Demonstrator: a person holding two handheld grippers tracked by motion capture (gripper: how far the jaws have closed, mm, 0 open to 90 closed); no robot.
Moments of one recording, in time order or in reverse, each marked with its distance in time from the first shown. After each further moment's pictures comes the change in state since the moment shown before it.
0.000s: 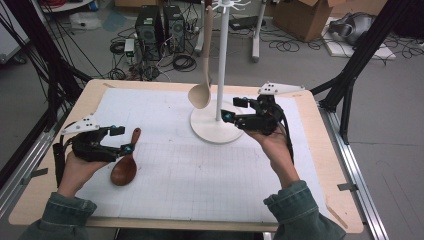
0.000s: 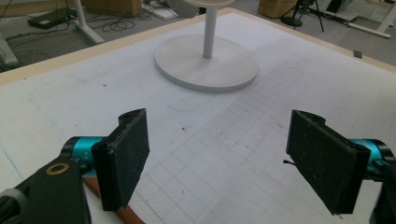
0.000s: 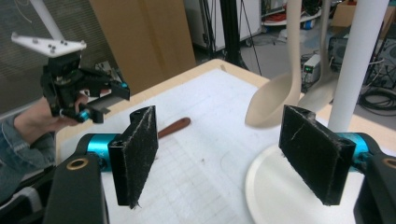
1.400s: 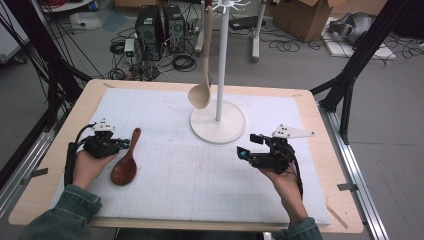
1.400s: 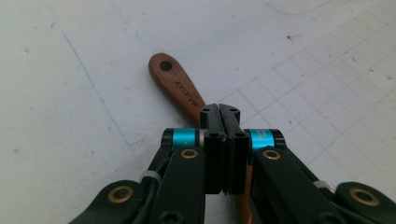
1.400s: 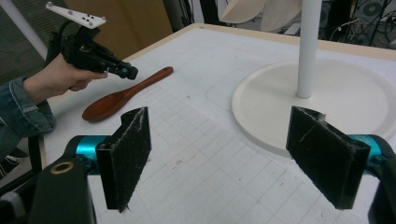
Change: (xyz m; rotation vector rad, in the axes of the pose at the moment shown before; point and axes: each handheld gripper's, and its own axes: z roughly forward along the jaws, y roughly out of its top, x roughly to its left) left arm 0.044 -0.044 0.040 0.312 0.250 -0.083; right arm 0.000 -0.102 -0.033 0.030 -0.084 0.093
